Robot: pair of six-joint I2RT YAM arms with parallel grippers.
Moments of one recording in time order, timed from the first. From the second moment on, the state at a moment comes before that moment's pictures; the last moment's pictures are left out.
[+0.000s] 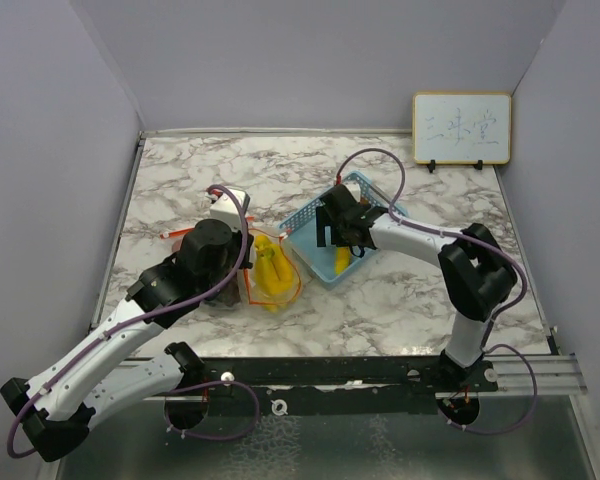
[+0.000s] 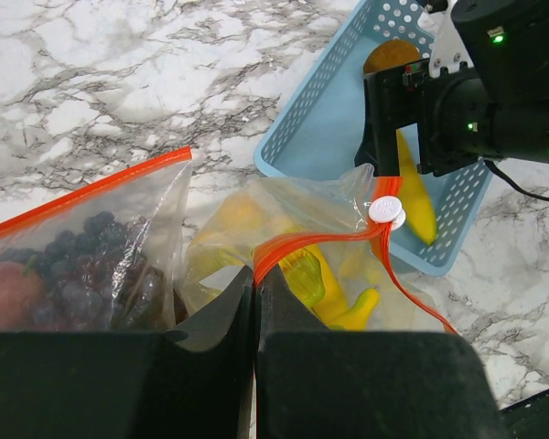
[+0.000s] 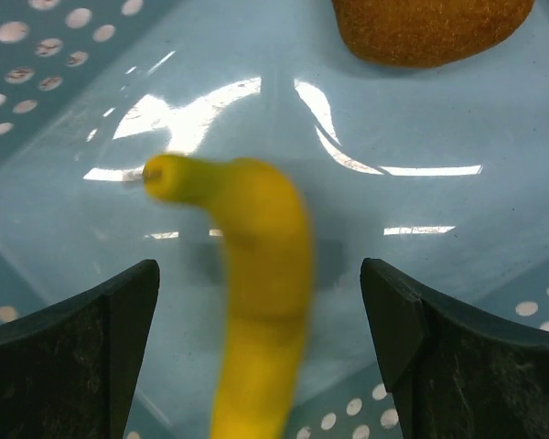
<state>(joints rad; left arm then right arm) -0.79 0.81 0.92 -0.55 -0.37 -0.31 0.70 1.80 1.20 -0.35 0.36 0.53</state>
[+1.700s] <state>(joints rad) -0.79 0.87 0.96 -0.58 -0.37 -0.34 1.16 1.41 0.70 1.00 0.25 0.29</state>
